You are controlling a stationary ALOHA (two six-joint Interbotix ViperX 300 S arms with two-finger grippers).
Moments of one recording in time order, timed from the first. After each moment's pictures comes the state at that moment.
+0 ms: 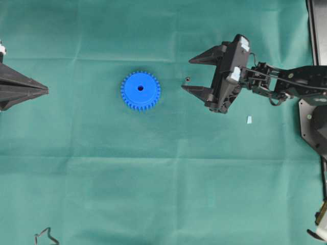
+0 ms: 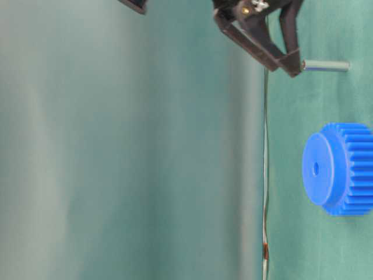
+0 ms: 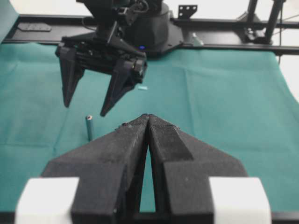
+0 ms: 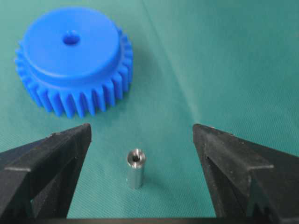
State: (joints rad) left arm -0.02 -0.96 1.17 0.01 -0.22 -0.03; right arm -0.19 -0.01 1.04 0.23 -0.61 0.00
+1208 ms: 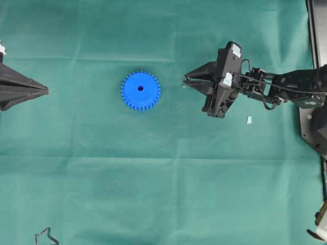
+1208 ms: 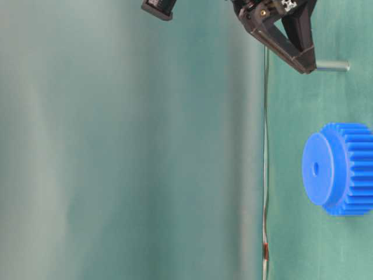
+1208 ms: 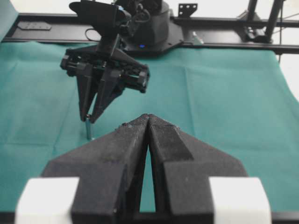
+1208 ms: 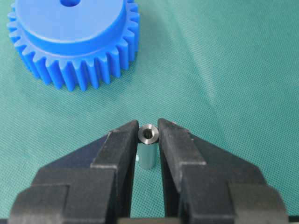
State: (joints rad) left arm -0.02 -0.96 1.17 0.01 -0.22 -0.03; right arm -0.17 0.06 1.04 0.24 -0.62 0.01
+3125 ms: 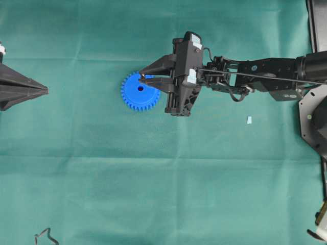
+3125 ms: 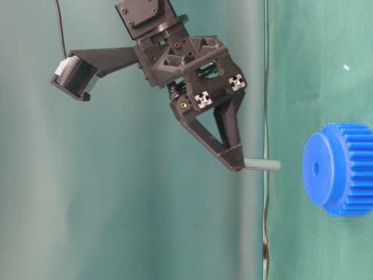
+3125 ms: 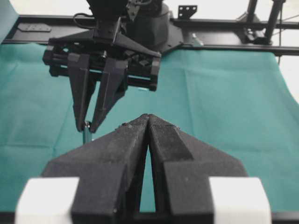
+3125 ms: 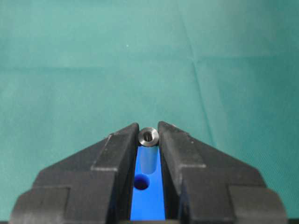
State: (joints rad) left arm -0.02 -0.97 1.17 0.01 -0.22 -0.03; right arm -0.13 0.06 0.67 0.17 -0.30 -0.05
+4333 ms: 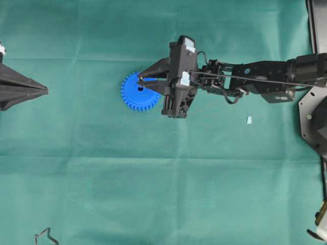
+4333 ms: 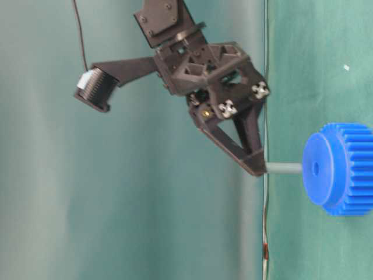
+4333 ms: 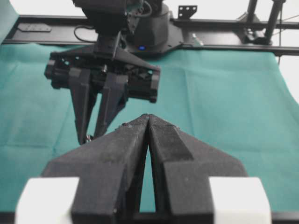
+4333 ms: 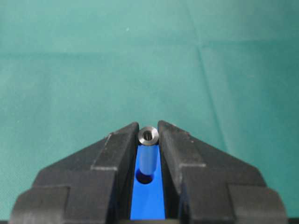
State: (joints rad) left arm -0.02 -0.97 1.17 0.01 -0.22 -0.03; right arm -0.12 0.12 0.66 0.18 -0.34 -0.04
